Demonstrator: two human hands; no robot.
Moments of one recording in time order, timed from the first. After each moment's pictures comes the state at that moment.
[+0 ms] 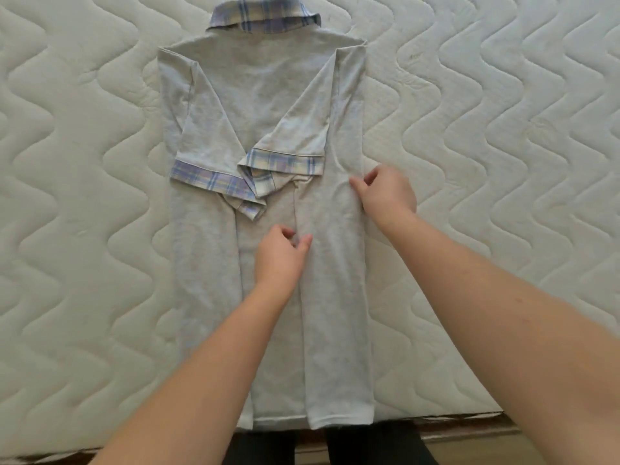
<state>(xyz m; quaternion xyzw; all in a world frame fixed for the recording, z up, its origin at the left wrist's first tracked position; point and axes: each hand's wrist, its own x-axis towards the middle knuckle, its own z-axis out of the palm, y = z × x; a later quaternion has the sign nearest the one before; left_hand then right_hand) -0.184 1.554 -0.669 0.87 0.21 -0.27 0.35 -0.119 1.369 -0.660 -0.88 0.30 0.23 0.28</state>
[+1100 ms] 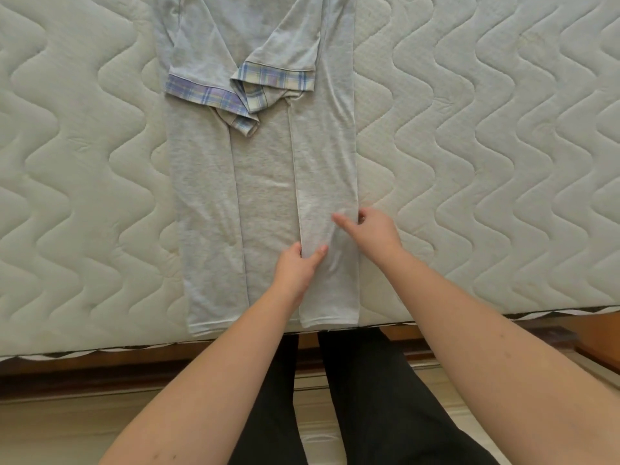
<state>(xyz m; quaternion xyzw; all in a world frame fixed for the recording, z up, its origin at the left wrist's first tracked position) -0.356 1.551 -0.663 0.65 0.34 -0.39 0.56 -0.318 1.388 -0.663 -0.82 0.29 0.33 0.37</state>
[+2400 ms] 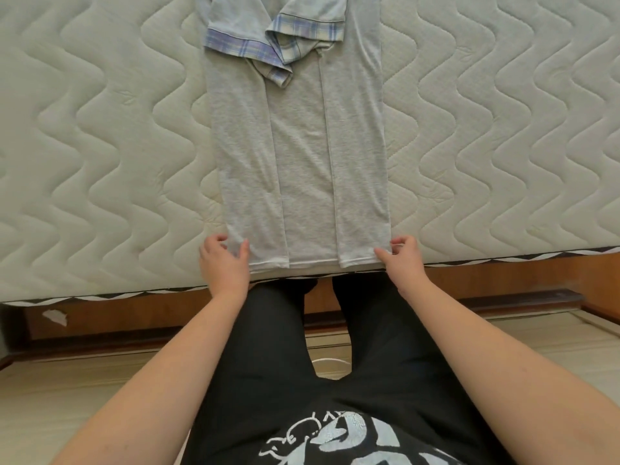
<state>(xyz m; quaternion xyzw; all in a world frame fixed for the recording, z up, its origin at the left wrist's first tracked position) -0.433 1.735 -0.635 0.90 0.29 -0.18 0.26 -0.480 1.422 -0.642 -0.70 0.47 0.27 0.48</state>
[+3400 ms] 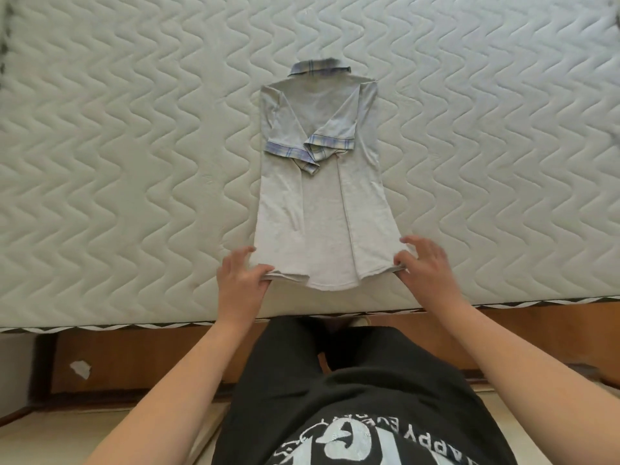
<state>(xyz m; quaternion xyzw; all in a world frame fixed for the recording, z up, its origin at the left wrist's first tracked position) -0.418 1.763 -0.492 0.98 -0.09 -0.02 0.20 -0.447 1.410 -0.491 -0.99 -0.07 -0.01 0.15</state>
